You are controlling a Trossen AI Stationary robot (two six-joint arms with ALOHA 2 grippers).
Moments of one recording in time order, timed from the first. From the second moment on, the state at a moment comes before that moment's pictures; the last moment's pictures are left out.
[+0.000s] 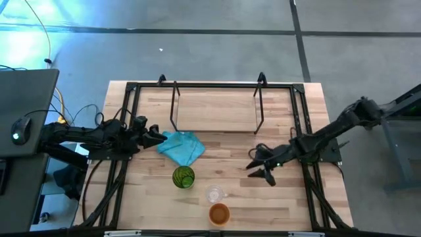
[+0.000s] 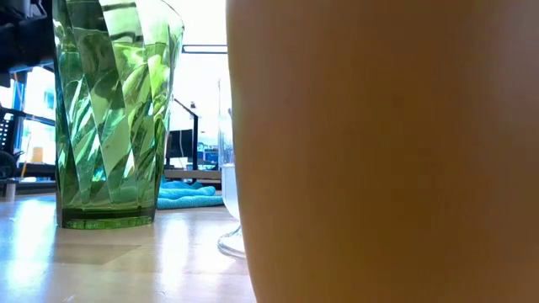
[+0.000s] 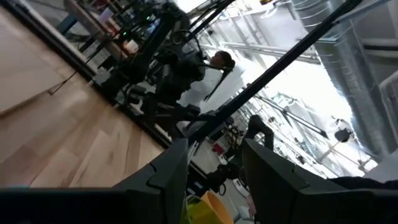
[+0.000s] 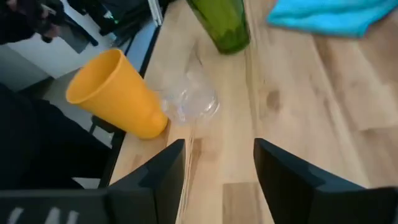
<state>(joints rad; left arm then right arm) 0.10 0.24 0.01 0.40 0.13 -0.89 0.43 1.14 0.39 0.27 0.04 0.55</state>
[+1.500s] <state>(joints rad) 0.10 0.24 0.01 0.39 0.14 -0.90 0.70 1.74 0.75 0.40 0.46 0.49</state>
